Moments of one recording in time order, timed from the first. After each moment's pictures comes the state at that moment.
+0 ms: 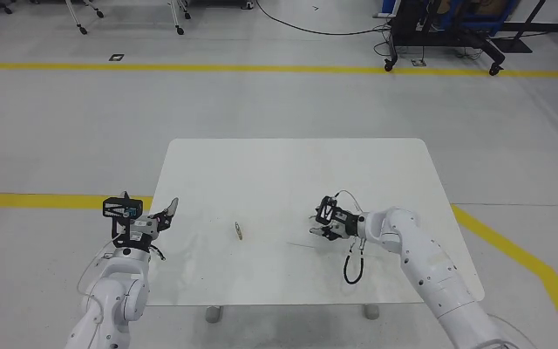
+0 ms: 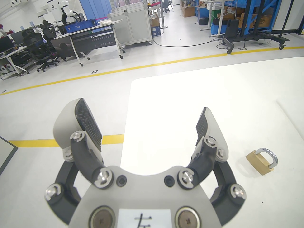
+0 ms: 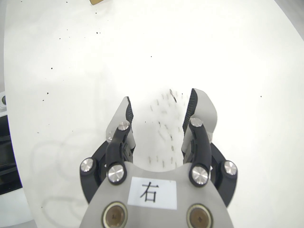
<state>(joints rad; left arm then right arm) 1.73 -1.15 -1.60 -1.80 1.33 0.00 0.00 -1.17 -1.17 1.13 -1.26 -1.36 -0.86 0.30</state>
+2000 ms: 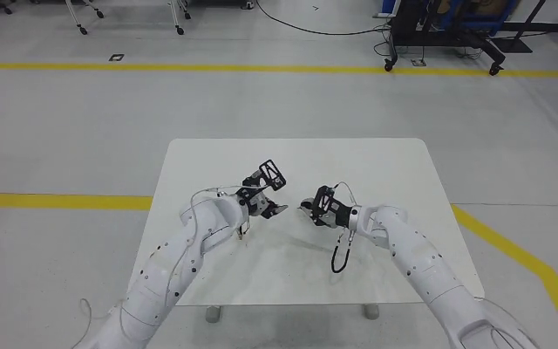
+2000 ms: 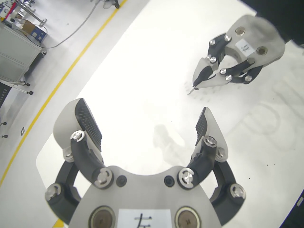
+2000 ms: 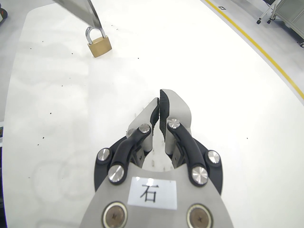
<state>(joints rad) 1.03 -1.24 -0.92 -1.51 1.38 -0.40 -0.58 -1.05 -1.20 0.99 -1.06 -1.41 -0.78 -0.10</state>
